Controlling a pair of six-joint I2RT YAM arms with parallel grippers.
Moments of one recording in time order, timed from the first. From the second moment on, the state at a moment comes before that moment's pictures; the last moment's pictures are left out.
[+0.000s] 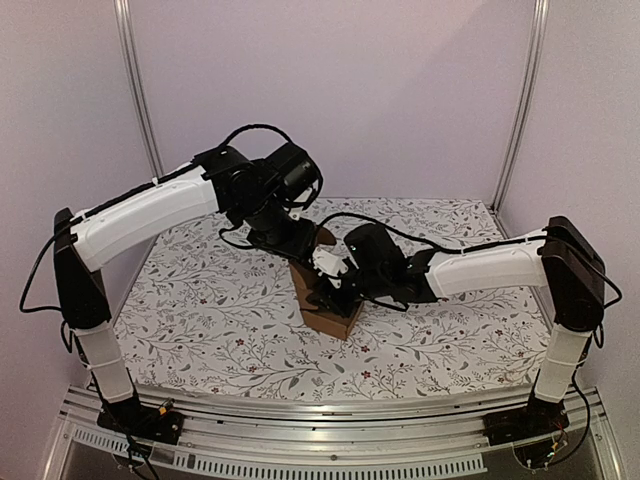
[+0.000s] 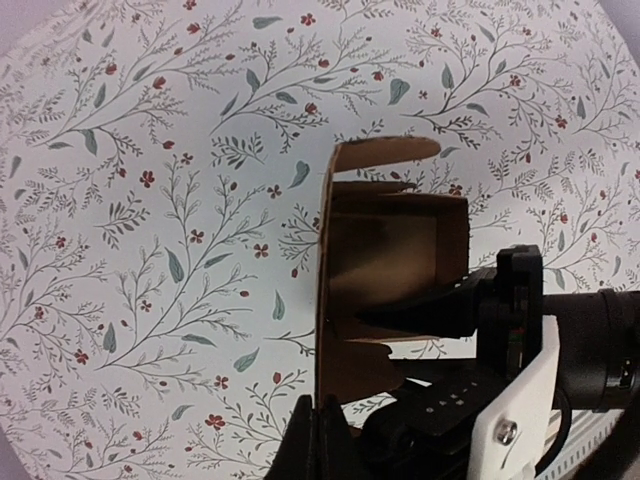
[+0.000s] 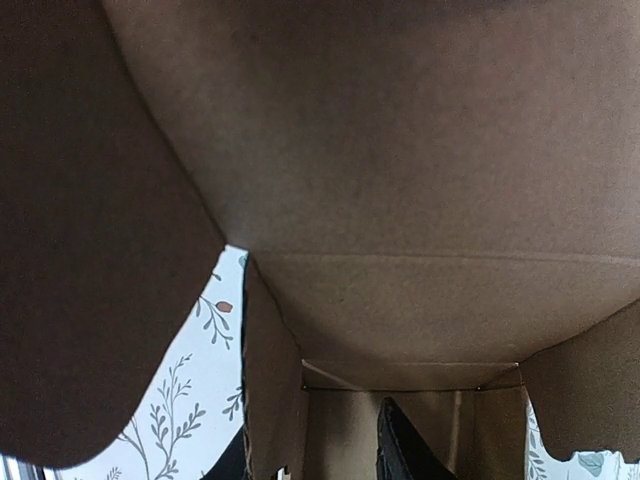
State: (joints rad) left arm -0.92 1.85 1.88 -1.14 -0.20 -0.45; right arm 0.96 1.86 1.20 0.04 -0.17 -0.16
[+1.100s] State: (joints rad) left arm -1.07 2.03 2.06 -1.23 -0.53 -0.47; right arm 0.92 1.86 1.17 -0.08 -0.20 -0.21
